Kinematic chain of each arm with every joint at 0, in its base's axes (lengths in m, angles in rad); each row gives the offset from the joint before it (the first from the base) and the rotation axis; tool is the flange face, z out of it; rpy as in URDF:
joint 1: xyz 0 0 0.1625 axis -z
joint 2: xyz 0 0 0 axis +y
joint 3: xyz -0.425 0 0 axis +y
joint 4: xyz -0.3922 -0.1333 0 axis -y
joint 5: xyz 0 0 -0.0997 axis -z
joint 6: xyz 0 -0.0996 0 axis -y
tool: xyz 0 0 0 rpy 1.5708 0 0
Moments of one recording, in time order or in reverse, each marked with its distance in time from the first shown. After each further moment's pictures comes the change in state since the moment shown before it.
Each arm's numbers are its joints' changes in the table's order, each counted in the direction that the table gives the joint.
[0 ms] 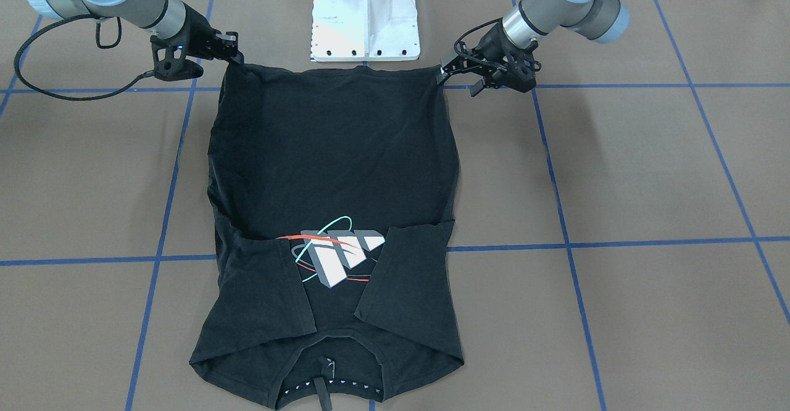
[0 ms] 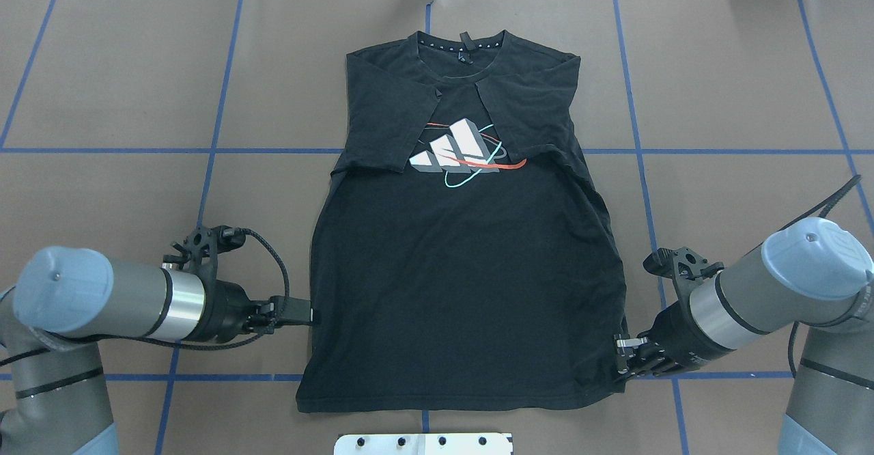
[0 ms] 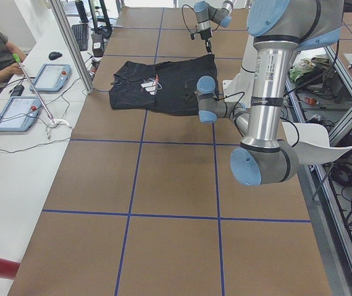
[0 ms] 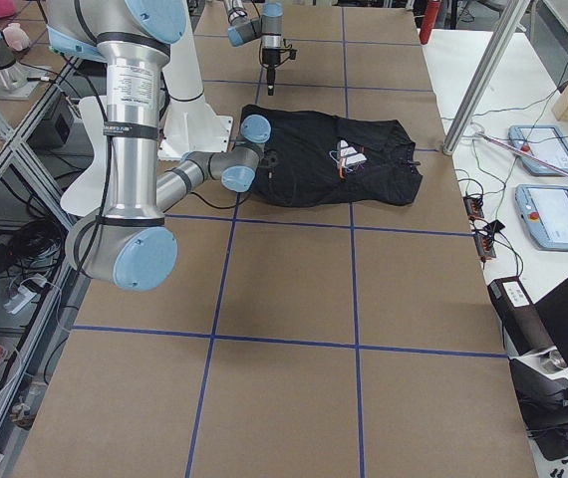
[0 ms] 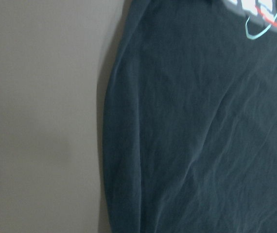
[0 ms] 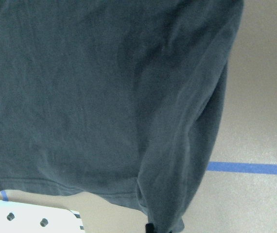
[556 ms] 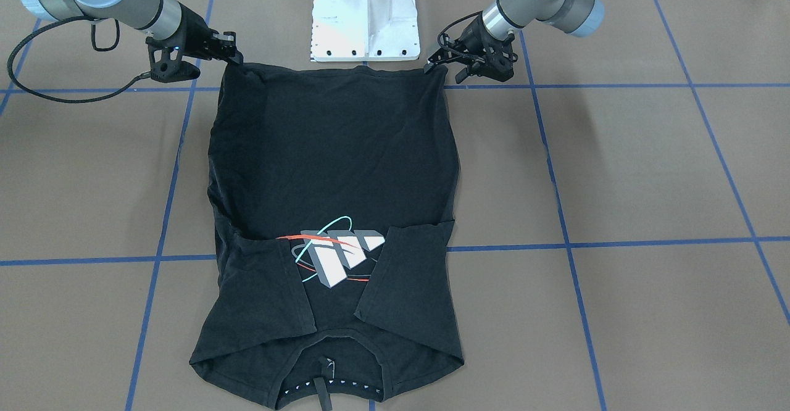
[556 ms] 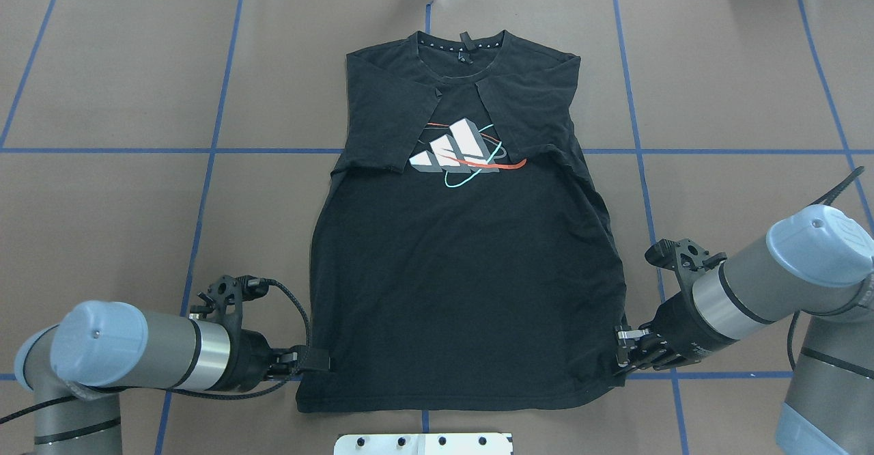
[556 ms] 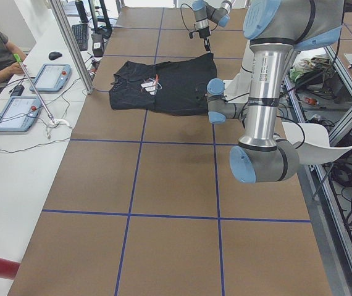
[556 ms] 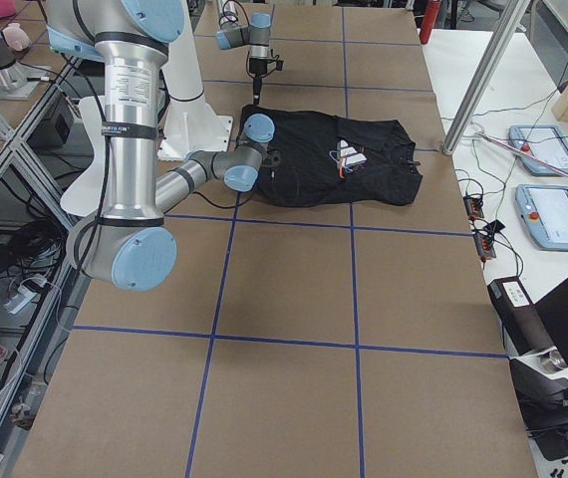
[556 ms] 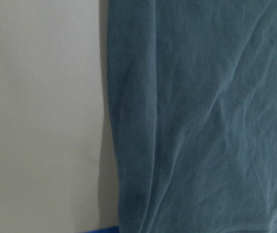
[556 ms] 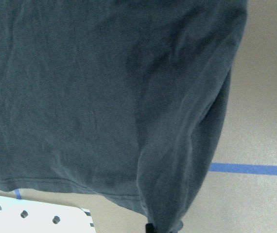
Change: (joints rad) left arm -0.119 0.007 -0.014 0.002 0.067 -0.047; right arm -0.024 -0.012 0.004 0.000 0.029 -0.004
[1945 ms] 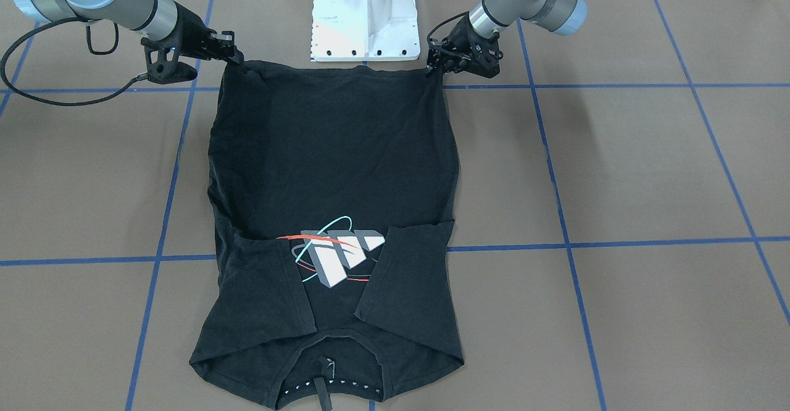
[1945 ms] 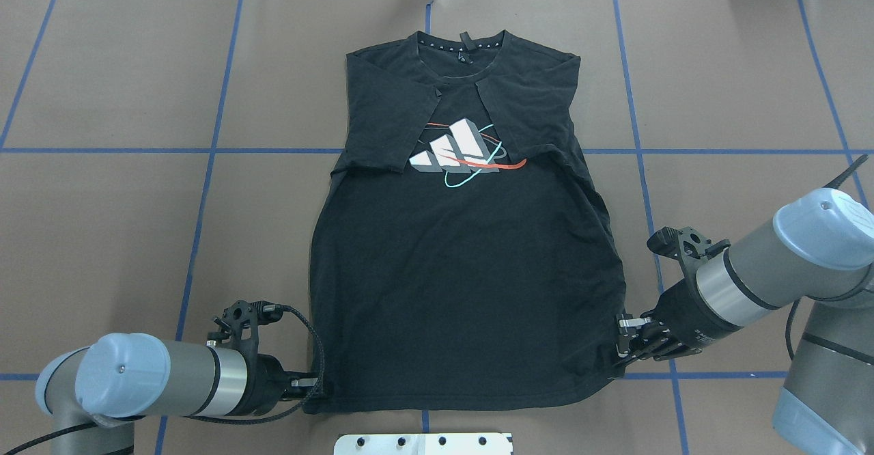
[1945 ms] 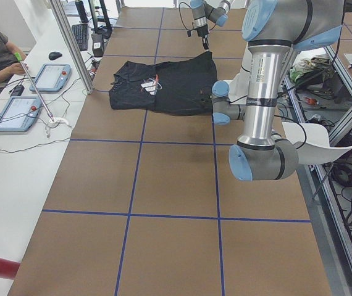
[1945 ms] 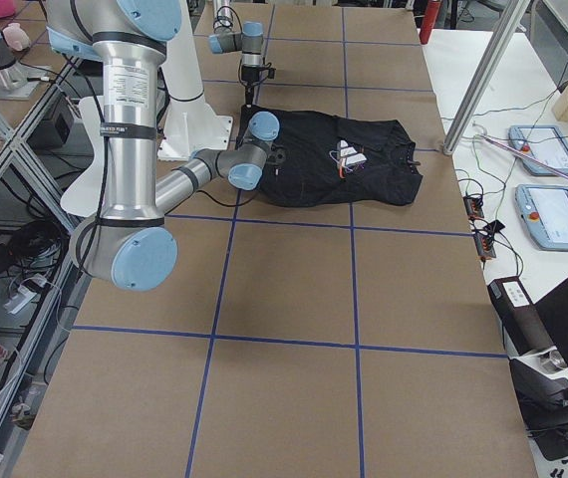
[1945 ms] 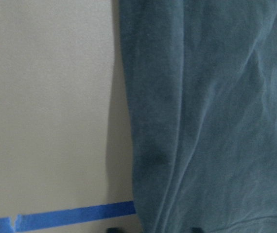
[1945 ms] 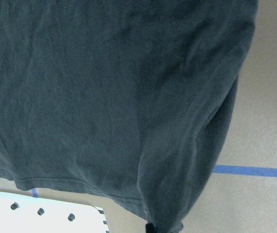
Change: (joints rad) left arm -0.075 0.014 -0.019 -0.002 0.089 -0.013; right arm -0.039 -0.013 0.002 0.000 0.043 -0.003
